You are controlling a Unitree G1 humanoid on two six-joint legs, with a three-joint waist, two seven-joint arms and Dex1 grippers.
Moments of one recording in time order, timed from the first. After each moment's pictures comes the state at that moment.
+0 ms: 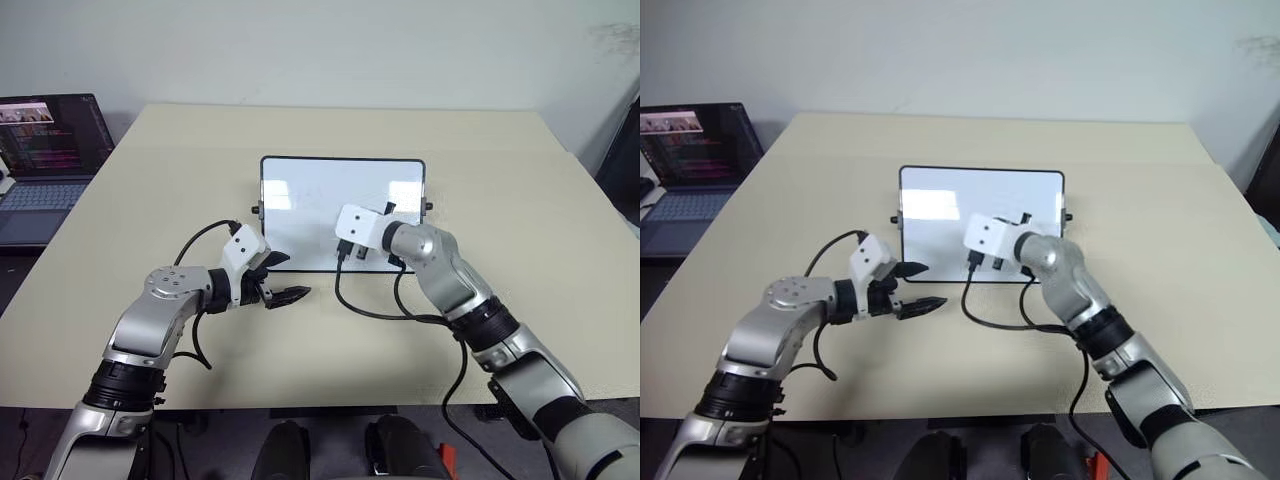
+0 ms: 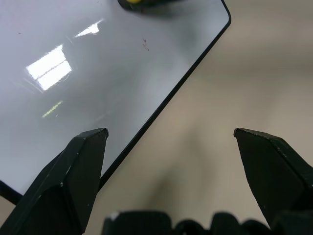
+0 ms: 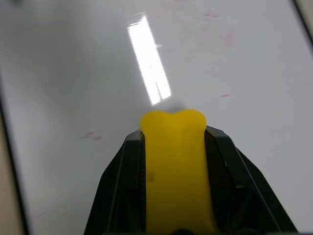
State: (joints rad) left arm -0.38 0.65 -0.08 -0.05 -0.29 0.52 -0.95; right arm -0.77 -0.29 0.48 0.18 -0.45 0.39 0.65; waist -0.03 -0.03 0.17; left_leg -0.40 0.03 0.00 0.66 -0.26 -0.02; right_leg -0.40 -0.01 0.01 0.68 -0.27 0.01
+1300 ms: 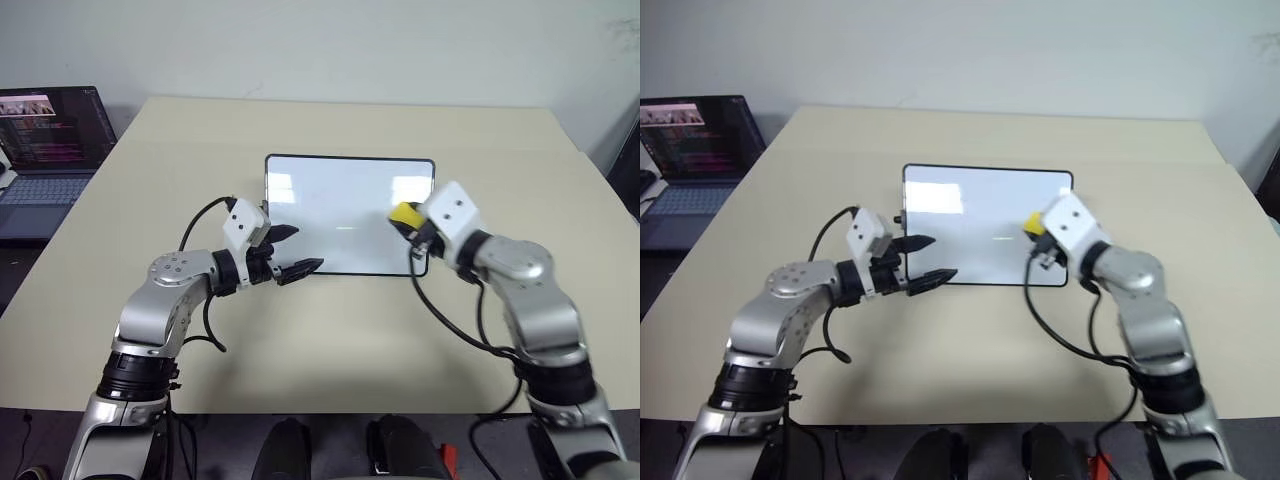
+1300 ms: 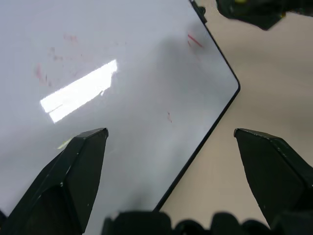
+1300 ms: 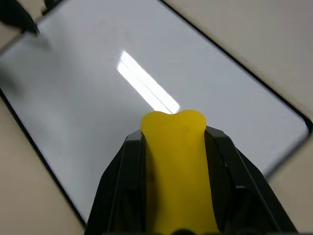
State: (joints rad) left arm -0.46 0.56 -0.02 -0.10 -0.38 0.54 -0.89; right arm -0.37 -0.45 0.04 -0.49 -0.10 0.73 0.67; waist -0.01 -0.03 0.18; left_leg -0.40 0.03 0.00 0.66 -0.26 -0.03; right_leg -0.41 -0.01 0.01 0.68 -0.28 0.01
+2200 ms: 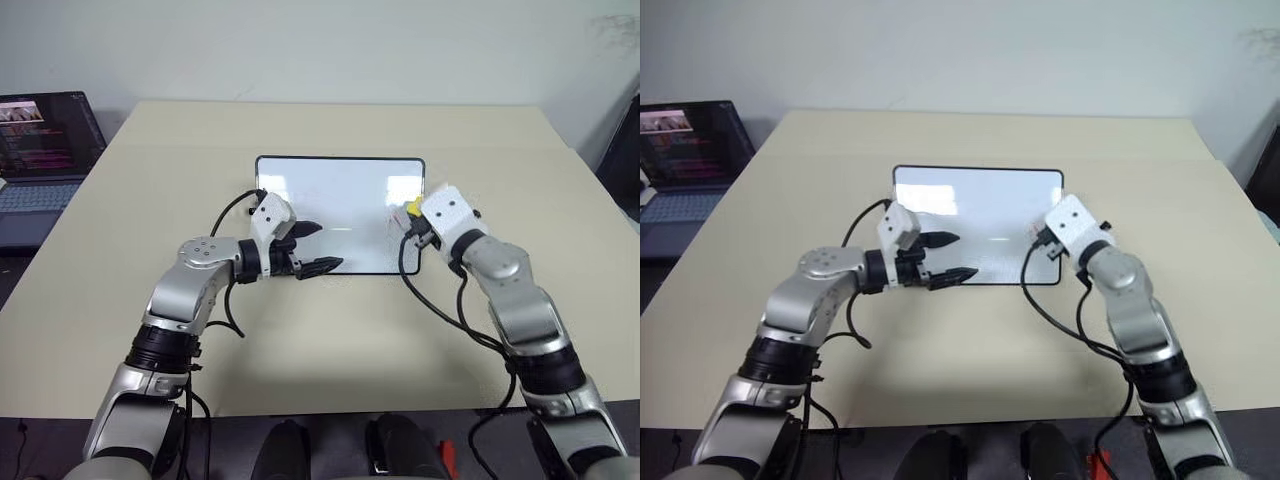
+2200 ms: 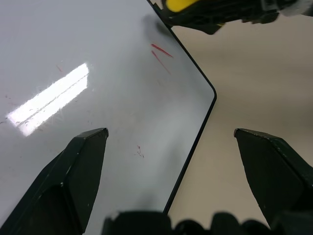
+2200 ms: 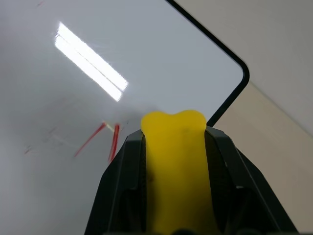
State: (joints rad) left arm -0.57 0.52 -0.12 0.07 -0.33 0.45 -0.97; right arm -0.55 -0.39 0.19 -0.17 -0.22 0.59 0.36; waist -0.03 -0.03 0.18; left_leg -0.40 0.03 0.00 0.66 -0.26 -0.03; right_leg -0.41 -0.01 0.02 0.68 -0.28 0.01
